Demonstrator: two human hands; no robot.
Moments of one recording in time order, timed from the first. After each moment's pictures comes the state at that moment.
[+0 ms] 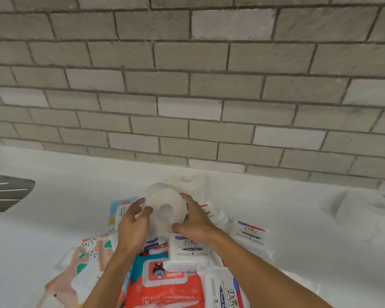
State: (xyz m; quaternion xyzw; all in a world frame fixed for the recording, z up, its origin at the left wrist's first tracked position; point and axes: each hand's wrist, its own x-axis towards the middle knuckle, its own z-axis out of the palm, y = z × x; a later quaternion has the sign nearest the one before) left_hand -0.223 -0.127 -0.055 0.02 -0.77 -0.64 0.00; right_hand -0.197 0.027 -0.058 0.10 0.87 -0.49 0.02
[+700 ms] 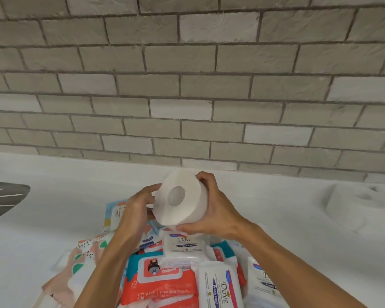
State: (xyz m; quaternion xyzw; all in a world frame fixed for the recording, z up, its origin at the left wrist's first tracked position) left_hand -0.193 -0.117 0.006 -0.07 -0.72 -0.69 -0.08; right_hand -0.140 0.070 -0.007 -0.04 0.89 -0.44 -0.15
